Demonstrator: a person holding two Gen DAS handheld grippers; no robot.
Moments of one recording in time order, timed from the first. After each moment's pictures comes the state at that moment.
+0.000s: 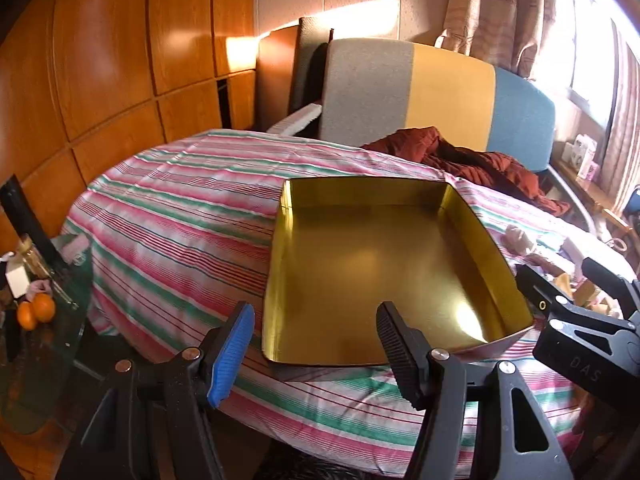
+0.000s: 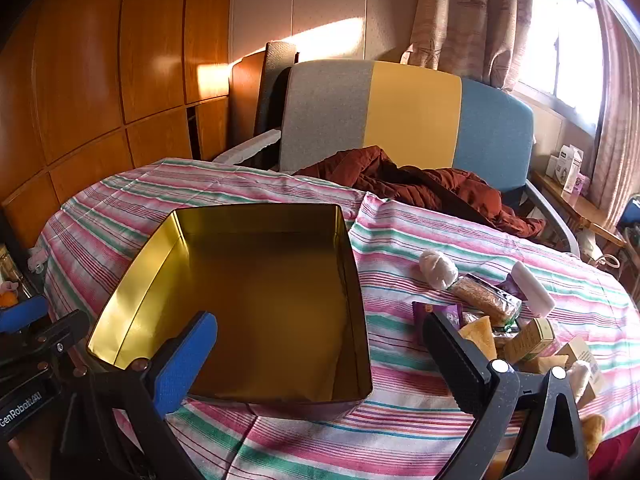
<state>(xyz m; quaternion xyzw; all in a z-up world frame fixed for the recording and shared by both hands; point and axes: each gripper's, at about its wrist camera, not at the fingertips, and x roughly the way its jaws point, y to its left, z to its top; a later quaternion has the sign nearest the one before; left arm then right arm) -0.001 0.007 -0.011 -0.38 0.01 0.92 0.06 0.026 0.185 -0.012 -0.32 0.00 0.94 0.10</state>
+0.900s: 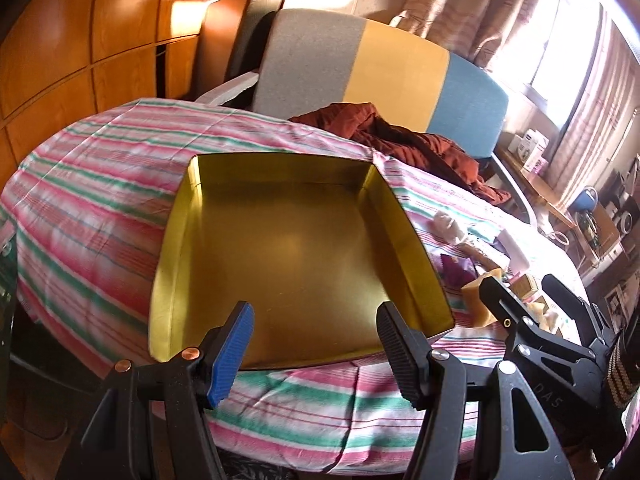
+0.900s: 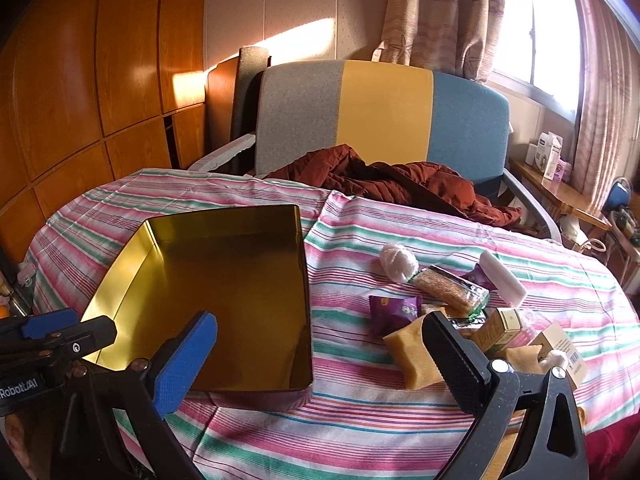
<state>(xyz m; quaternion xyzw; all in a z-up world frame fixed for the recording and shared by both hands) -0.019 0.057 -0.007 -0.43 -0.04 0.89 0.17 0.045 0.225 -0.007 -0.32 0.03 0.94 0.13</state>
